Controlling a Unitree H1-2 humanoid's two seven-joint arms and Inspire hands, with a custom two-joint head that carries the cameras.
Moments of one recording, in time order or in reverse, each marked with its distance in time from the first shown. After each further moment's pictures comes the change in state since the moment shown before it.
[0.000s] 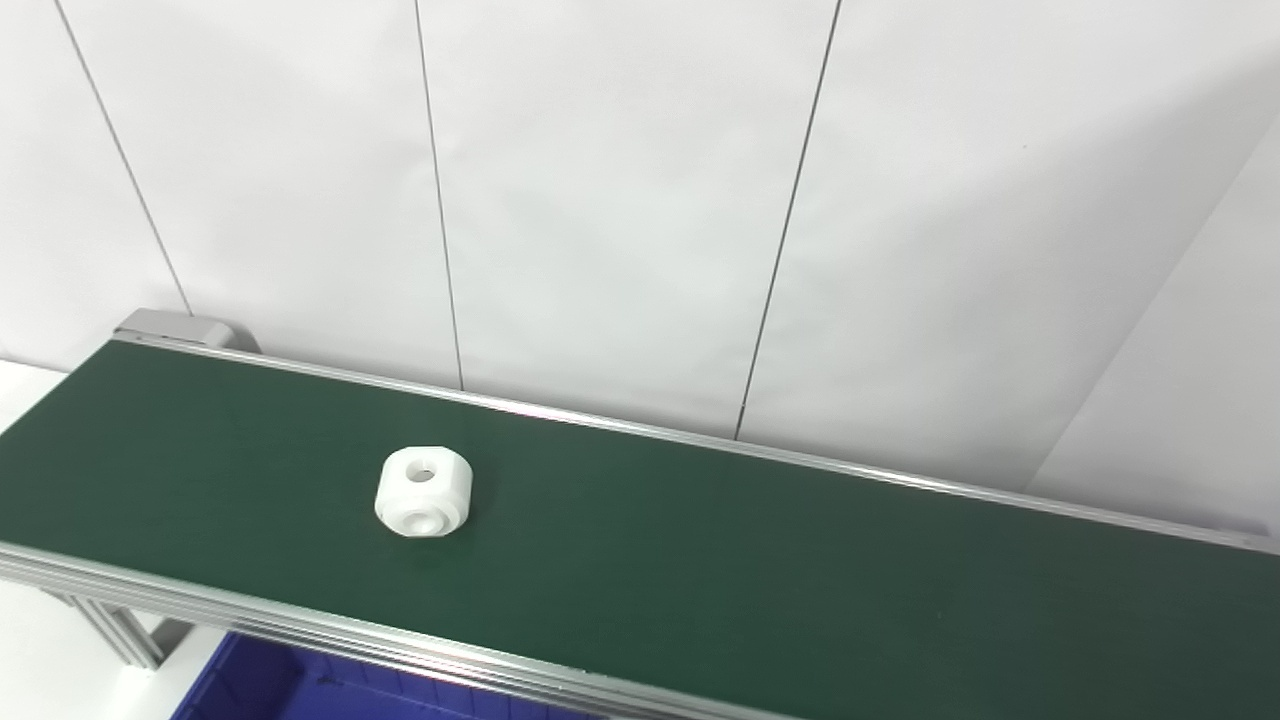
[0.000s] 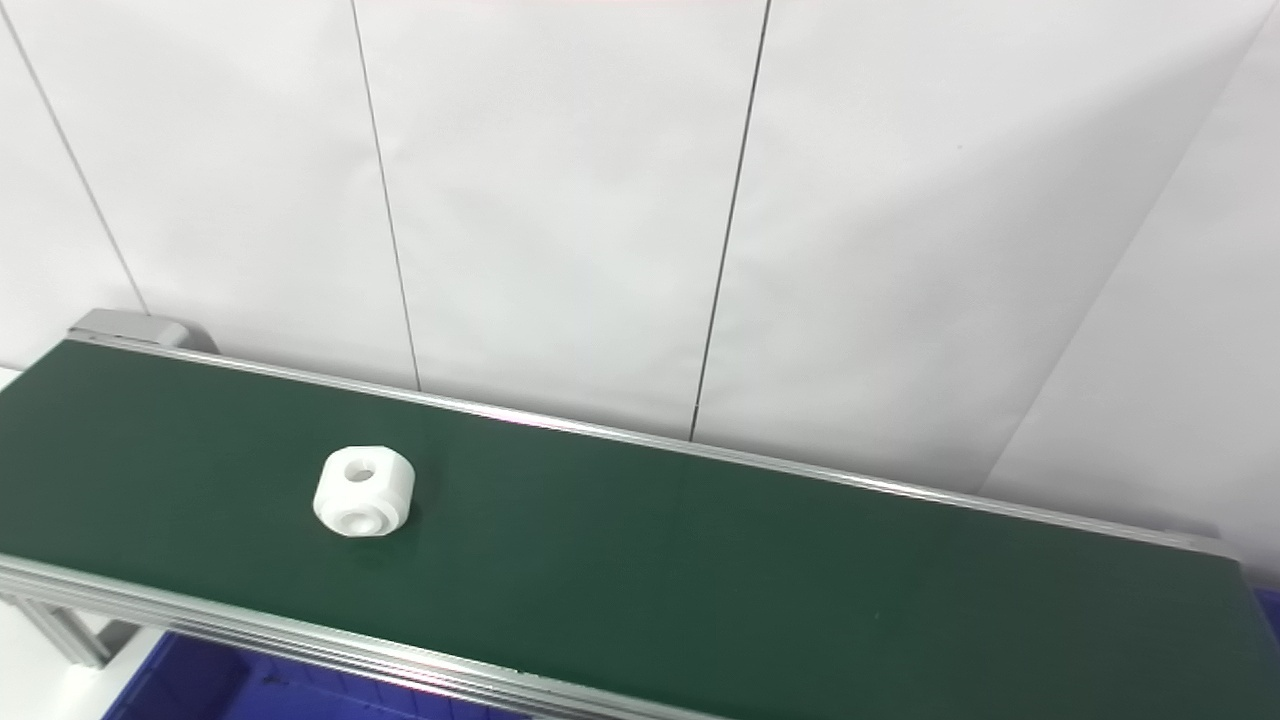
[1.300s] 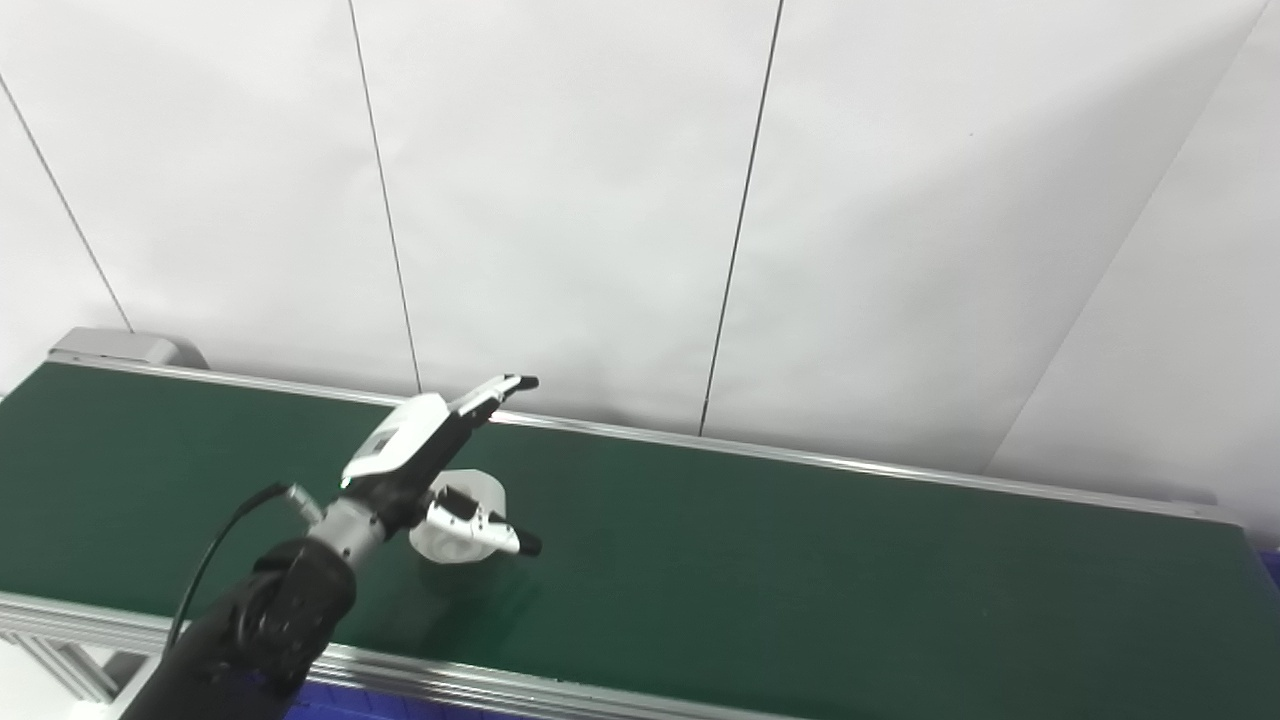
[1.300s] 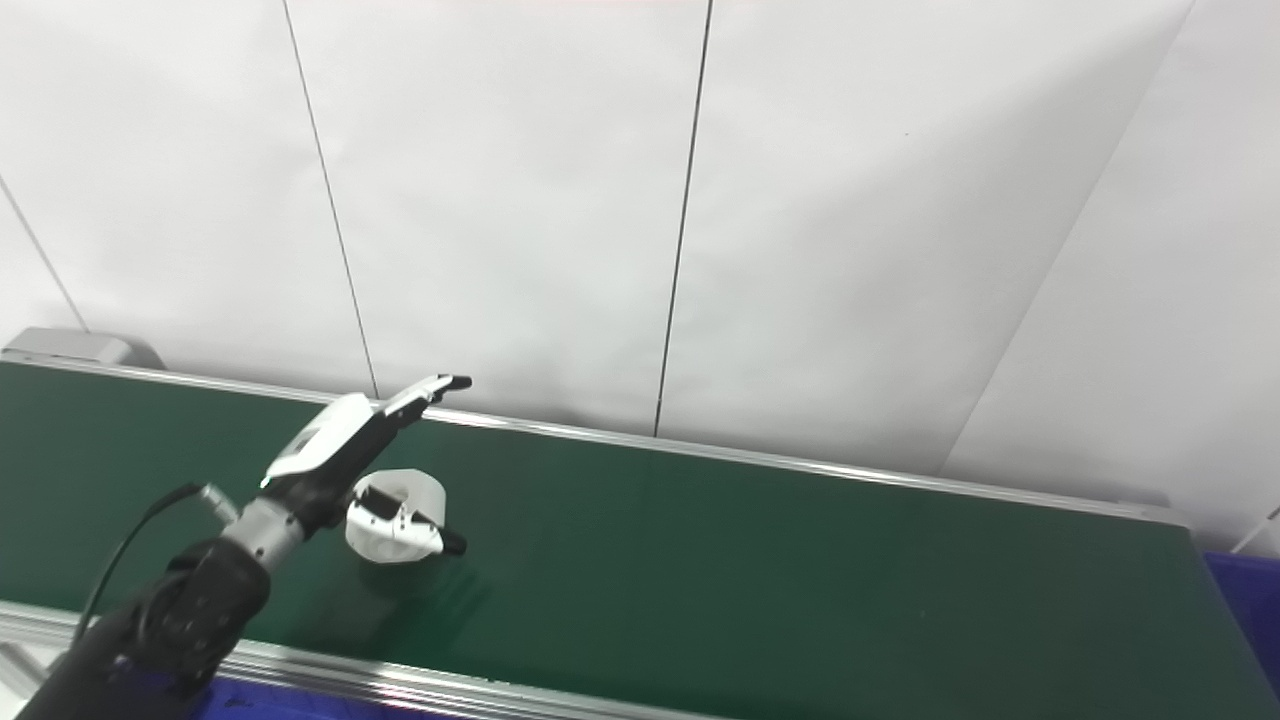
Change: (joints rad) left arm -0.450 0.032 0.494 0.018 0.369 0.401 -0.444; right arm -0.019 -0.010 -0.008 -0.045 0.046 0.000 0.015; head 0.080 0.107
